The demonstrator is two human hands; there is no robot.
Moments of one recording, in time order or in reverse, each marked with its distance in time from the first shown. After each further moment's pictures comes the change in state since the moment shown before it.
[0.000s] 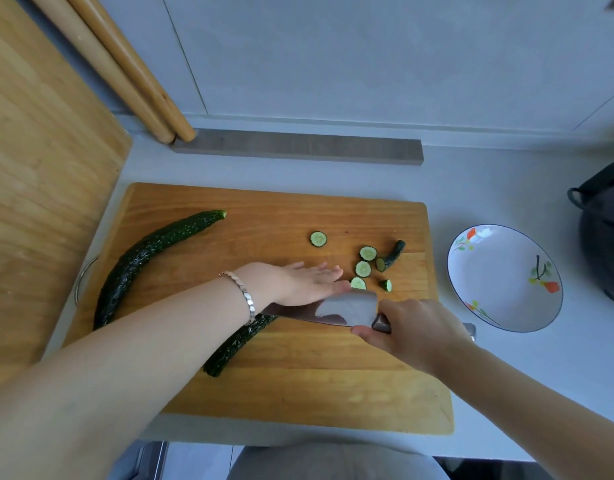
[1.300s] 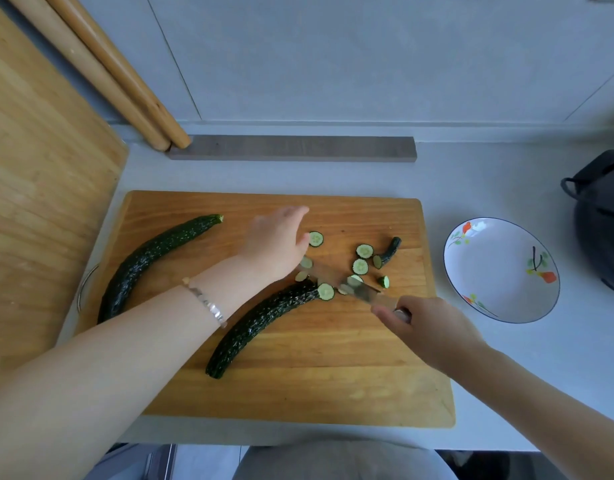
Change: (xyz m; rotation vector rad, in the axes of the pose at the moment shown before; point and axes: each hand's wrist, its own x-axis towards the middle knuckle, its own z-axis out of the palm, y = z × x) left_hand -0.024 -0.003 -0.022 -0.051 0.900 -0.195; right_hand -0.015 0.011 0.004 0.349 0.020 0.308
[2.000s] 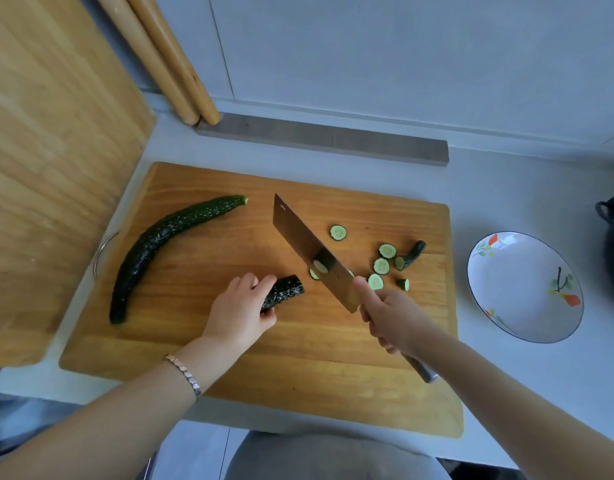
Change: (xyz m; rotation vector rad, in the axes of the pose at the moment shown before) left_hand -0.104 -0.071 0.078 0.098 0.058 -0.093; right_hand 0.024 -0.059 0.019 0.617 -0.360 0.153
